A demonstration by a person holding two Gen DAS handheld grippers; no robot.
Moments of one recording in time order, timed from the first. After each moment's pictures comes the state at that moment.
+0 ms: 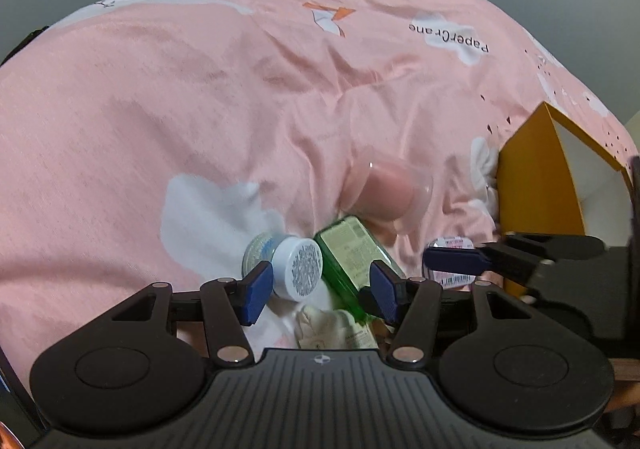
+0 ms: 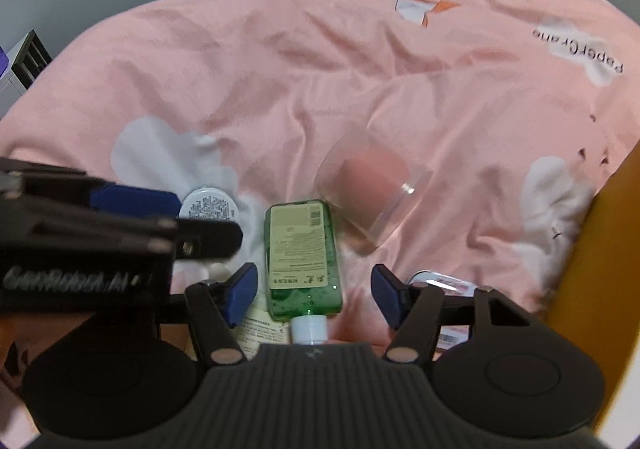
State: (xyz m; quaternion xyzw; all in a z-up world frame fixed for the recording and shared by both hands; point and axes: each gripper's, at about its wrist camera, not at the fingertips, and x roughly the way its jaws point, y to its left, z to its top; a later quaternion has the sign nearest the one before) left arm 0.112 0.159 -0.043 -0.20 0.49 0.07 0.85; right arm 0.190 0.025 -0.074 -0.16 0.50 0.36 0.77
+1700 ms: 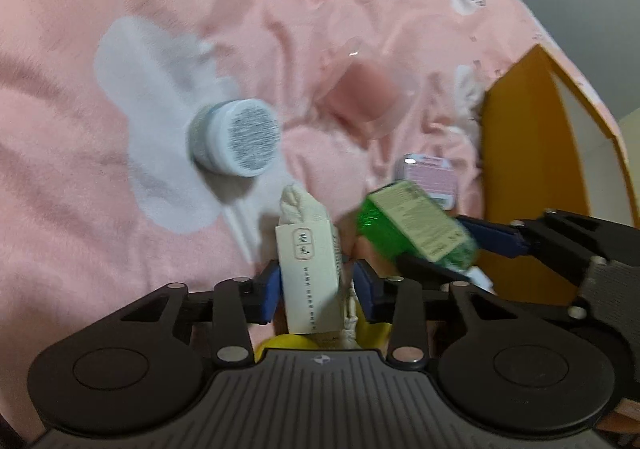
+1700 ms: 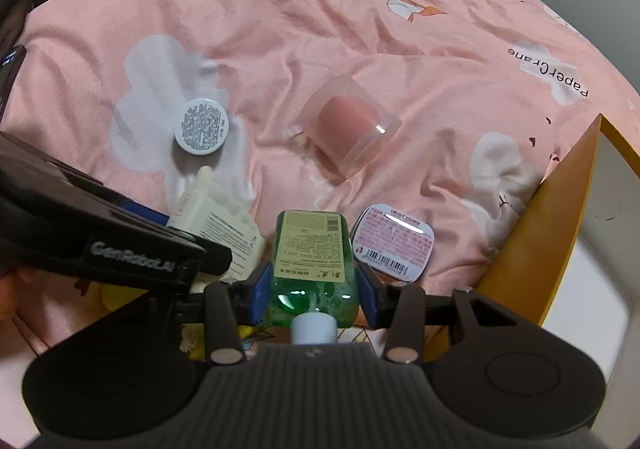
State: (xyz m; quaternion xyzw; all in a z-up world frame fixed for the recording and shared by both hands) left arm 0.087 0.125 -0.077 -0.26 0.53 0.03 0.81; right arm 0.139 -0.017 -0.072 -0.26 0.46 0.34 0.78
